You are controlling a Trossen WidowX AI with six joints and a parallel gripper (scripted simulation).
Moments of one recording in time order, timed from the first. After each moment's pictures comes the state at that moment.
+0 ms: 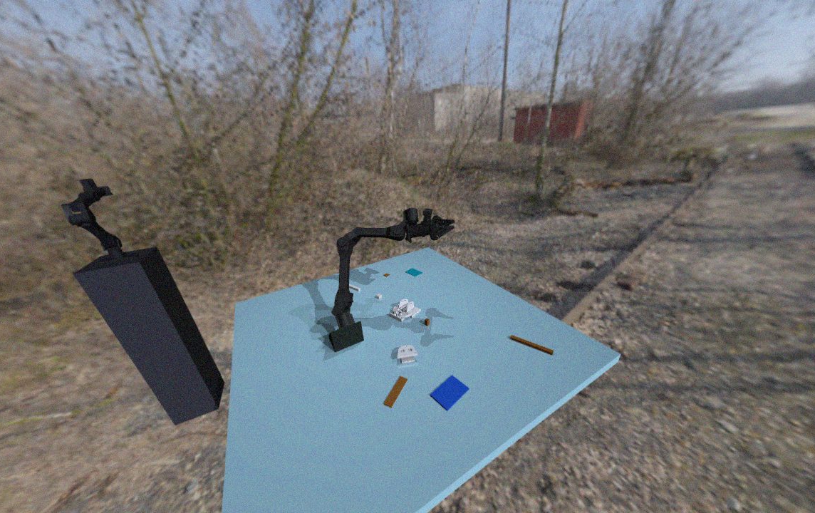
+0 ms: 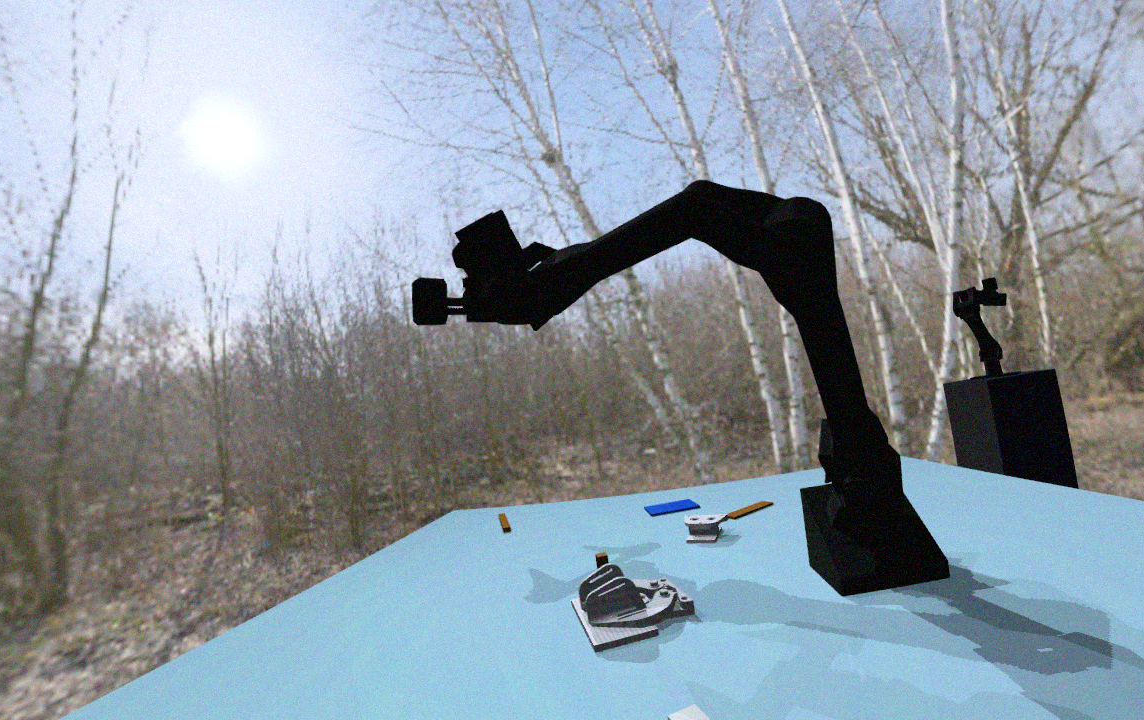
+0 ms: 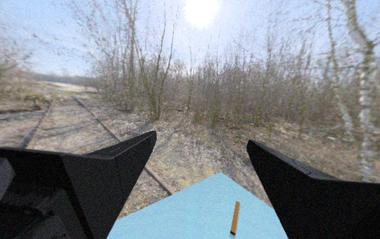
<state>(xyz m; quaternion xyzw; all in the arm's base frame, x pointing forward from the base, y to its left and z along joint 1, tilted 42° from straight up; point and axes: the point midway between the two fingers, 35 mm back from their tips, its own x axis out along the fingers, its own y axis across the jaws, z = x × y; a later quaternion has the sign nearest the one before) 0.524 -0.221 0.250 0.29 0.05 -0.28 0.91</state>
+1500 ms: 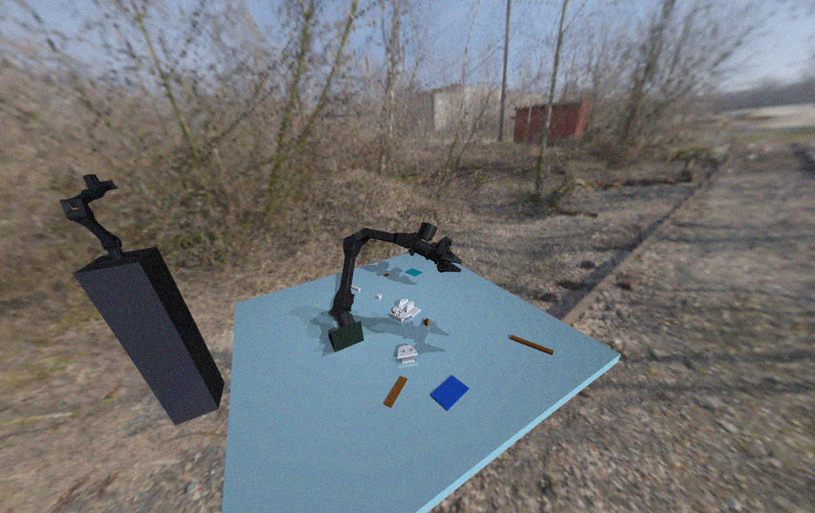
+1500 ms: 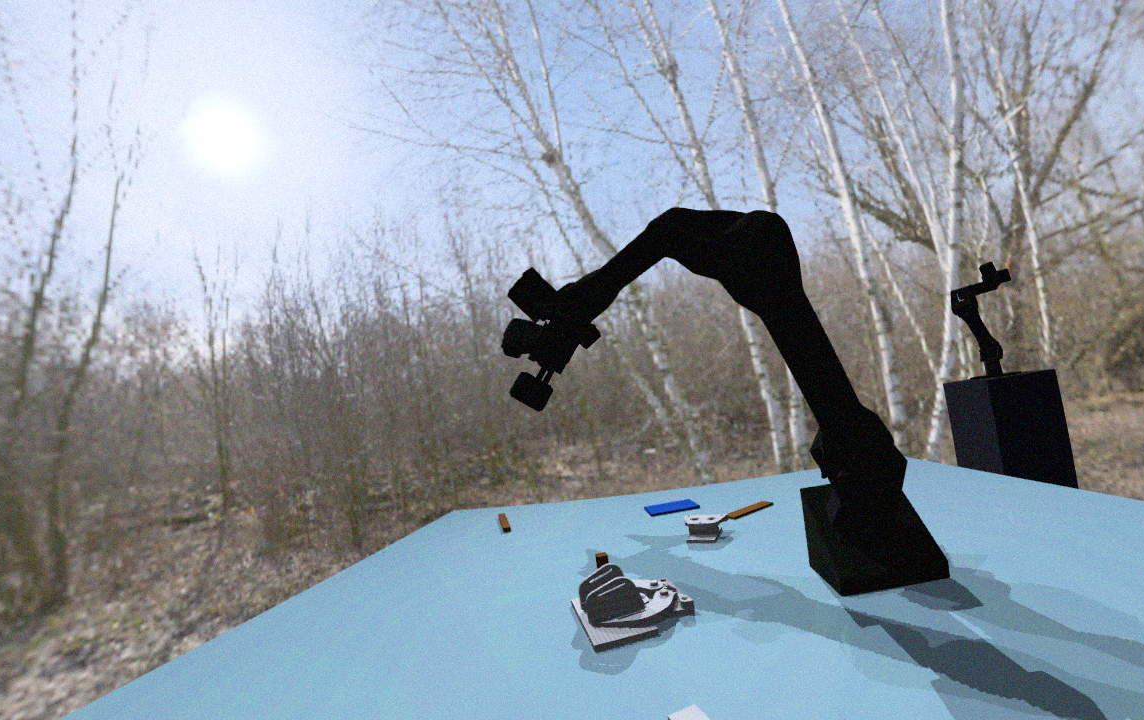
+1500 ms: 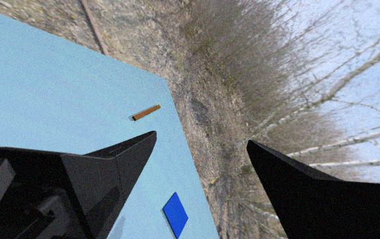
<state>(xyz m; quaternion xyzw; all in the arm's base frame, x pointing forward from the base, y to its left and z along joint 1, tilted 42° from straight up) 0.452 -0.278 0.073 -0.03 0.43 -0.19 0.88</state>
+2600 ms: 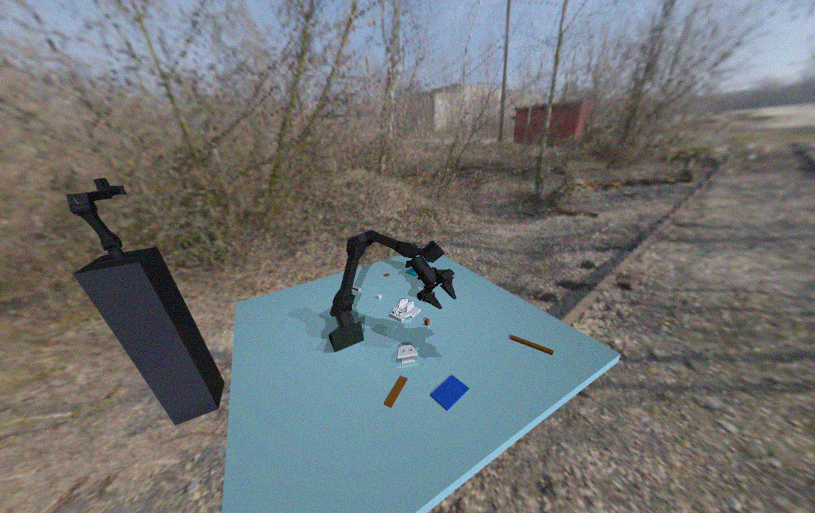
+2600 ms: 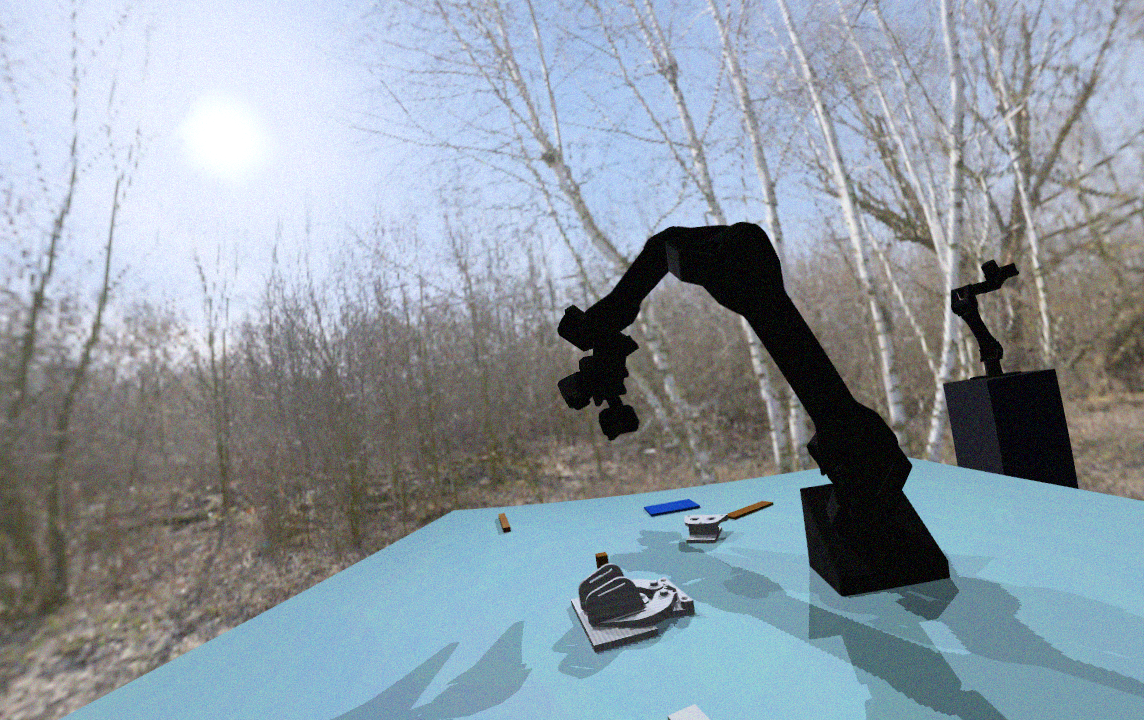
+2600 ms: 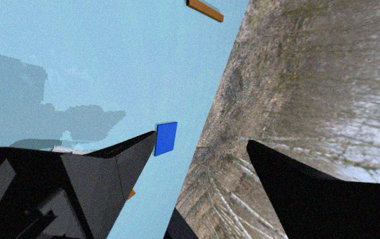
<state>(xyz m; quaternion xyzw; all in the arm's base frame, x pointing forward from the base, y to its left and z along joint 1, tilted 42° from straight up) 0.356 -0.279 -0.033 -0.17 0.61 0.09 0.77</state>
